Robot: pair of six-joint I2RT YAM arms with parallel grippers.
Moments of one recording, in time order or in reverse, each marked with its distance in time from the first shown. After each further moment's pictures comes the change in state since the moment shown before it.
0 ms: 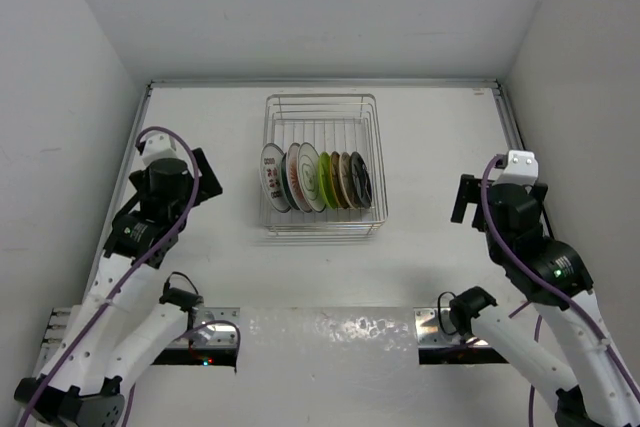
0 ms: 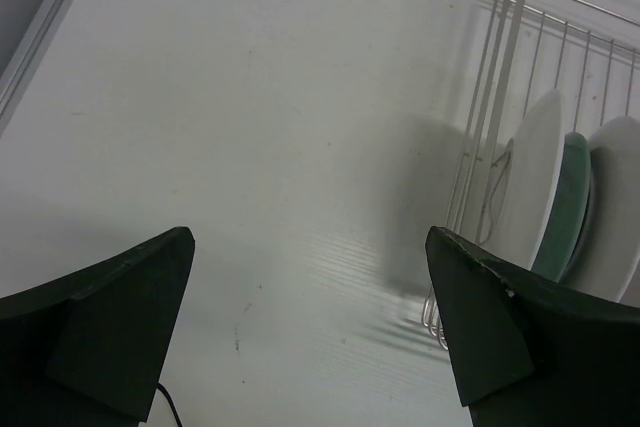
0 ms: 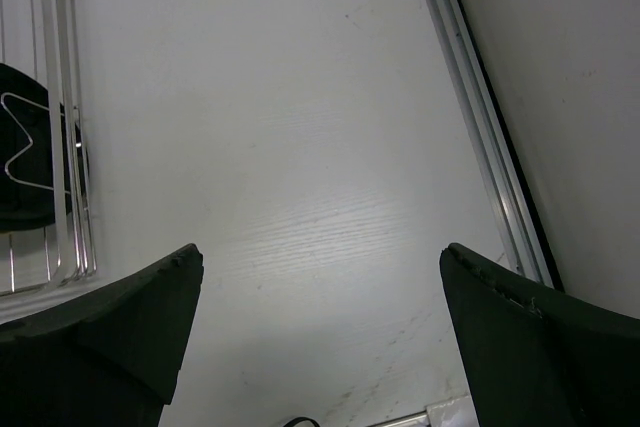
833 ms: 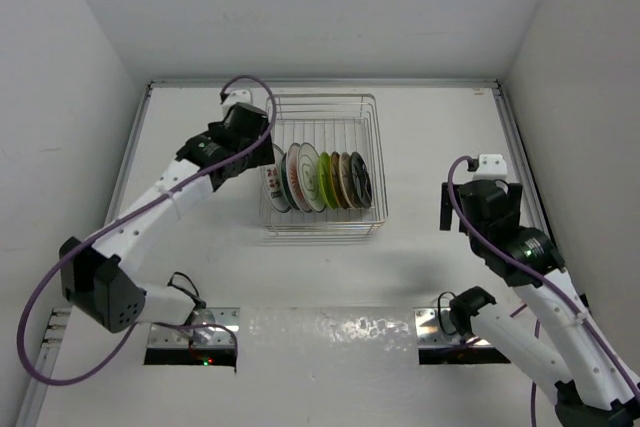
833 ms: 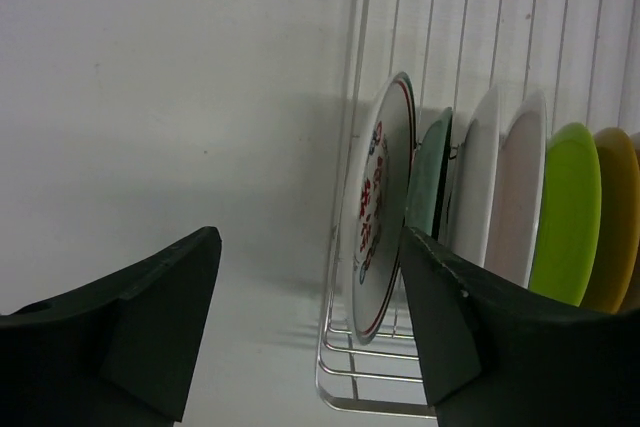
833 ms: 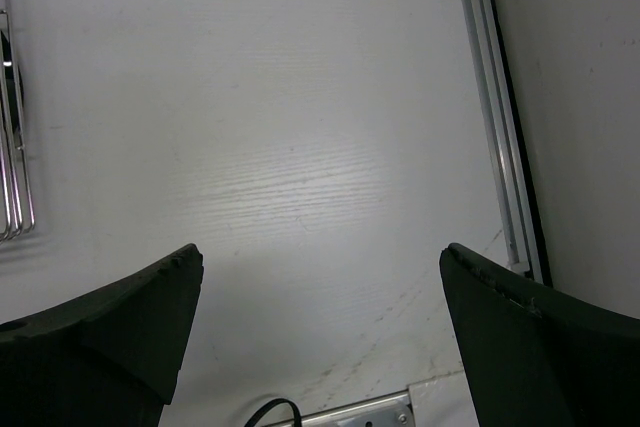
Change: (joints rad) left arm -0.222 0.590 0.397 -0.033 0.005 -0.040; right arm 0.000 0.068 -0.116 0.023 -0.027 -0.028
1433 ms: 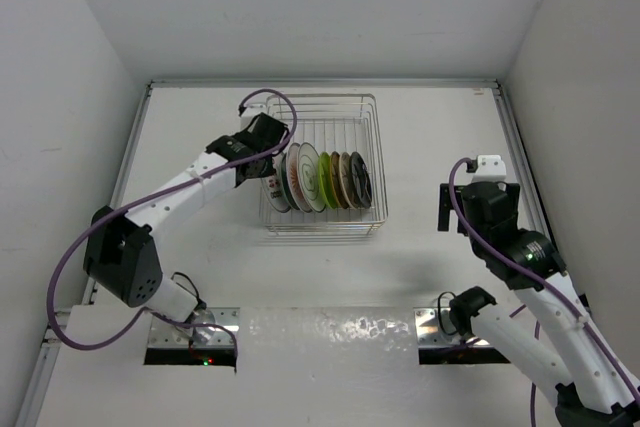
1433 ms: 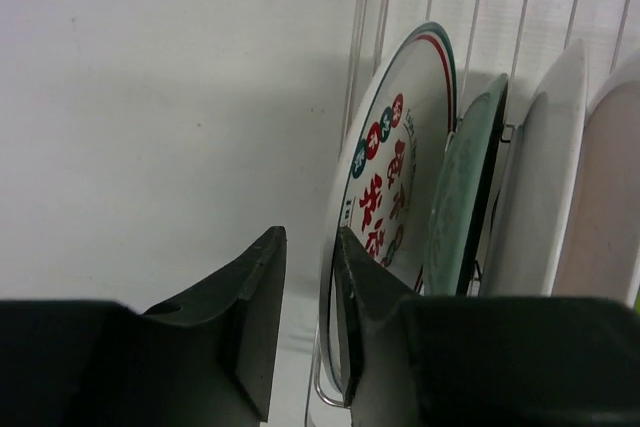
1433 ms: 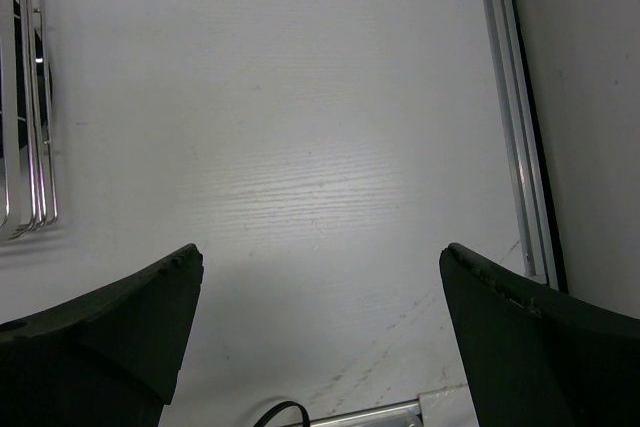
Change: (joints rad) left arm -0.053 0.178 -0.021 0.013 -0.080 -0.040; right arm 0.000 -0.023 -0.017 0.026 -0.043 -0.017
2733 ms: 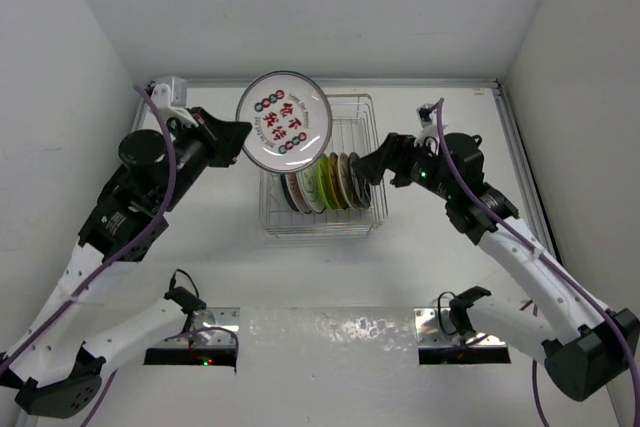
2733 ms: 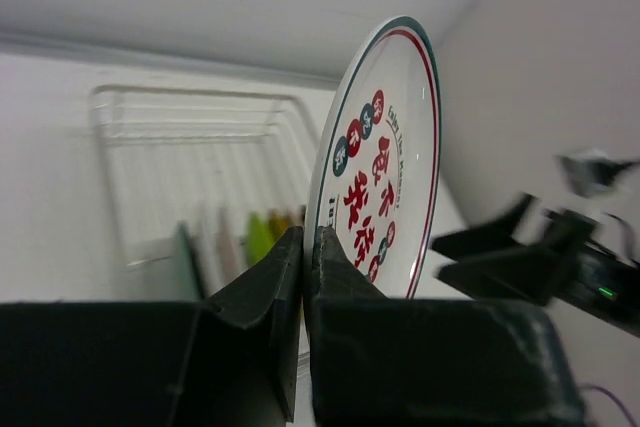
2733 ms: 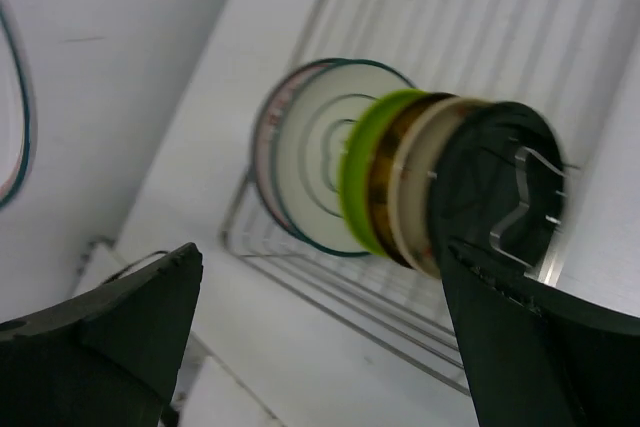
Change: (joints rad) left arm 0.000 -0.593 0.027 0.200 0.321 0.027; right arm 0.000 0.321 0.035 0.682 -0.779 0.303
